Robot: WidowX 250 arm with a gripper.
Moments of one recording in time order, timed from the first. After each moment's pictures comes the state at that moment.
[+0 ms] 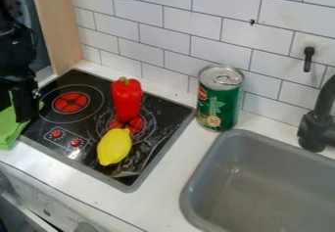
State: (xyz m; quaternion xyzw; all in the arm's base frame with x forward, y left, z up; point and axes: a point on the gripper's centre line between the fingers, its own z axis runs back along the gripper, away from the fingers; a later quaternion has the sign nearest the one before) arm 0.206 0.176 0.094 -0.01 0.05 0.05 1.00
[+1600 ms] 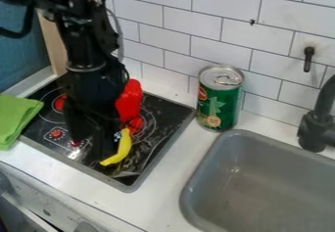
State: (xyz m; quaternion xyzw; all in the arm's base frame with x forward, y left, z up) arm 0.231 0.053 0.078 -0.02 0.03 -0.09 1.00
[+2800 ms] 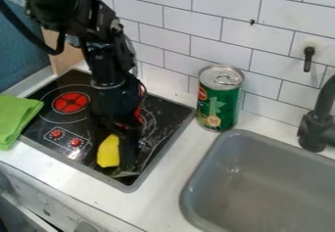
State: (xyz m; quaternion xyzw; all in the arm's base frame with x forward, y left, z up) arm 0.263 0.054 0.038 -0.05 0.03 -0.05 1.00
